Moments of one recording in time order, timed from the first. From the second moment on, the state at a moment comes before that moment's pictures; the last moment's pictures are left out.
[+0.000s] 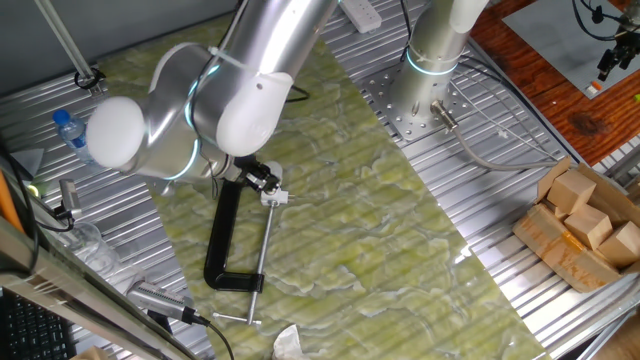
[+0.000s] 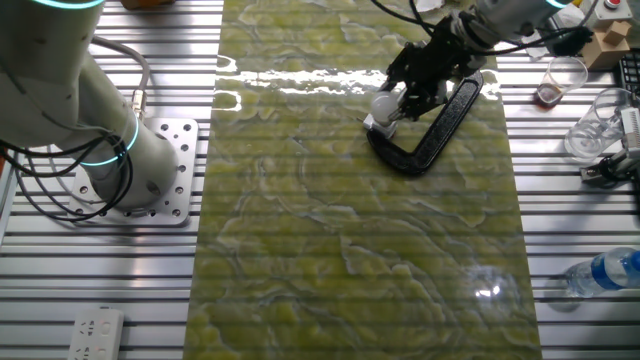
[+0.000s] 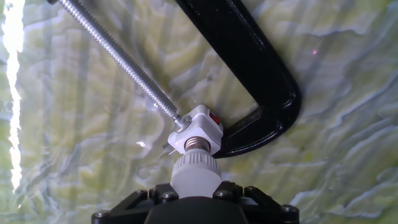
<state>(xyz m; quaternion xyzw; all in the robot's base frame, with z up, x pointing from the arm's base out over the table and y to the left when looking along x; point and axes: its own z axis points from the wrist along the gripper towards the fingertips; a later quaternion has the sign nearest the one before) 0.487 0.086 0.104 0.15 -0.95 0.00 0.28</state>
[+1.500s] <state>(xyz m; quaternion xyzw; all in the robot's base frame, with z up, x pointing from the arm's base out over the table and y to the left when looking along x) 0.493 0.094 0.101 0.16 -0.94 0.03 0.29</state>
